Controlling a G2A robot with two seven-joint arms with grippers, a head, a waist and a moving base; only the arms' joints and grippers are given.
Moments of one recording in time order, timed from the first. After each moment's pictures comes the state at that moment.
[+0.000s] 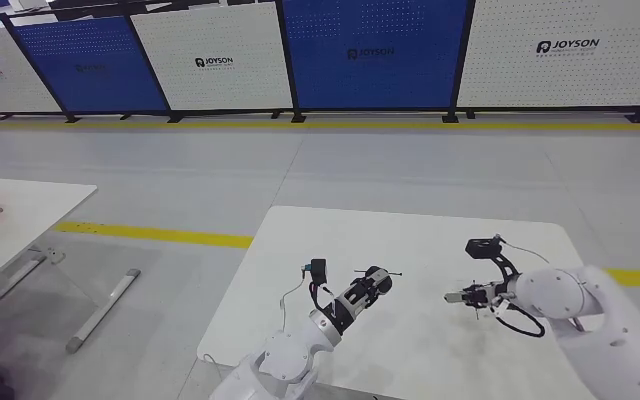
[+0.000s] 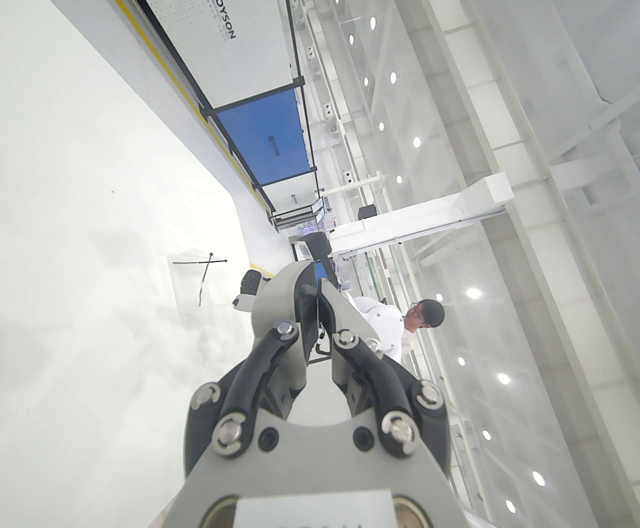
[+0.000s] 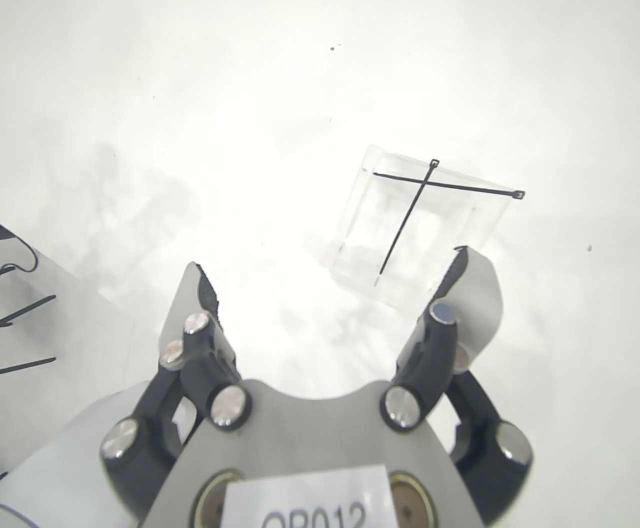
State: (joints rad) left arm 1.49 -1.24 -1.05 -1.78 -0.20 -0.11 -0.10; right arm -0.90 -0.99 0.97 -1.44 -0.54 0.04 1.22
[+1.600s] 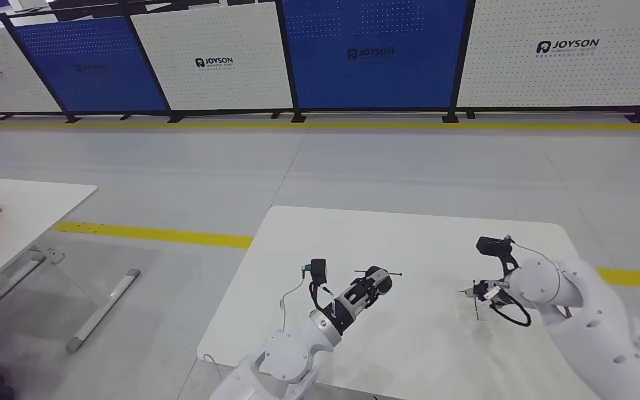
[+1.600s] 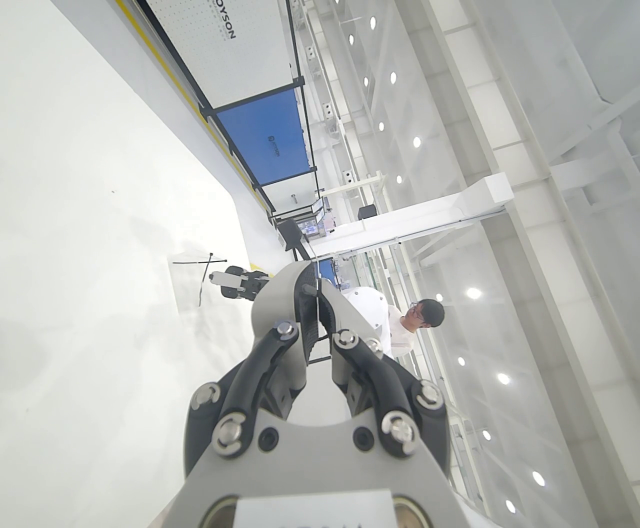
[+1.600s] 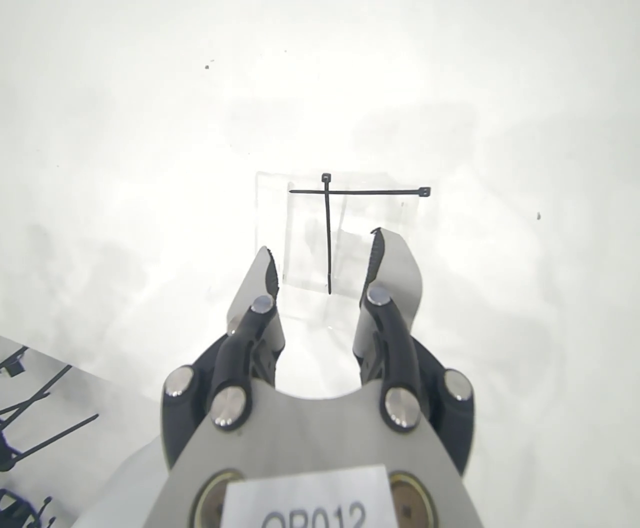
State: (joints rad) left arm 1.49 -1.24 -1.05 -1.78 -0.20 -0.11 -0.10; right arm -0.79 -1.05 0.88 -1.25 -0.62 0.26 1.21
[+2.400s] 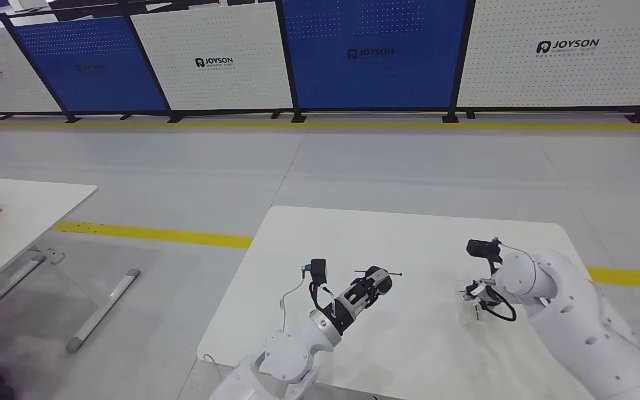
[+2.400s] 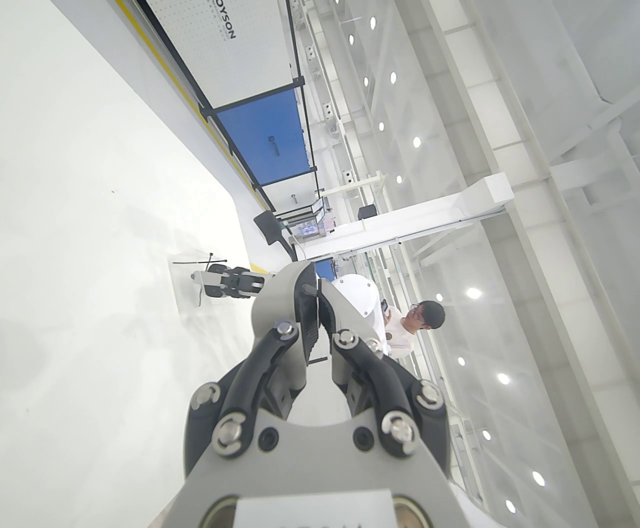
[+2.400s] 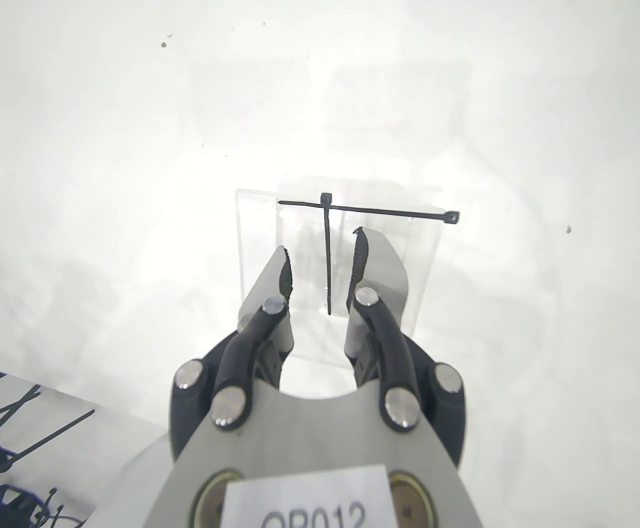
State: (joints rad) left arm 1.49 -1.24 -1.05 -1.78 -0.20 -0.11 -0.10; right arm -0.71 -1.12 0.78 -1.09 -0.63 0.27 1.21
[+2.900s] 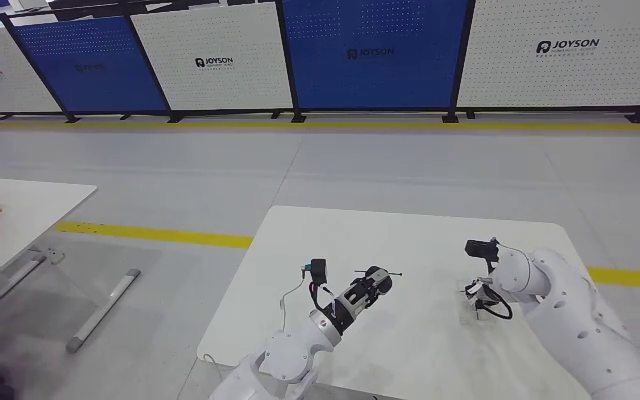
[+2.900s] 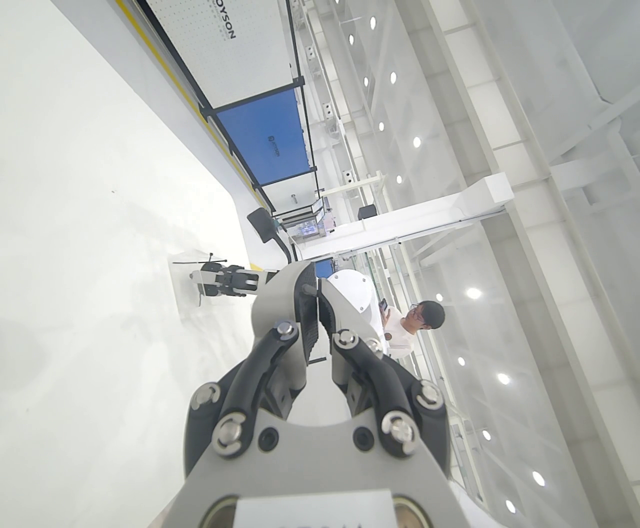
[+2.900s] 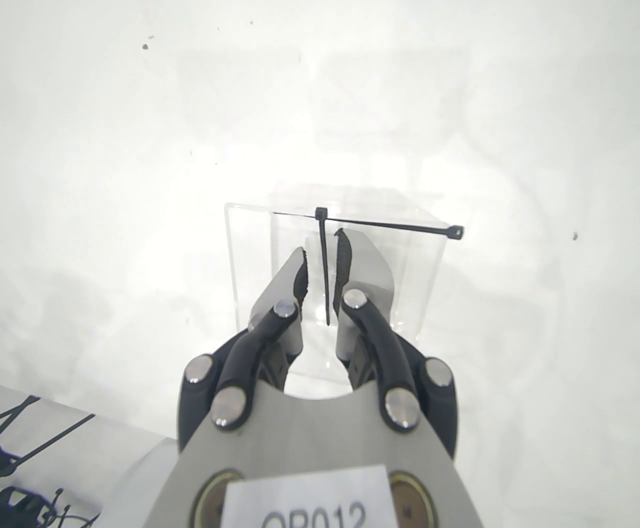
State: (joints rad) left arm 1.49 -1.24 -1.05 -1.78 -0.20 -0.11 -0.10; right arm -0.68 -1.15 0.76 -1.03 -0.63 0.27 1.20
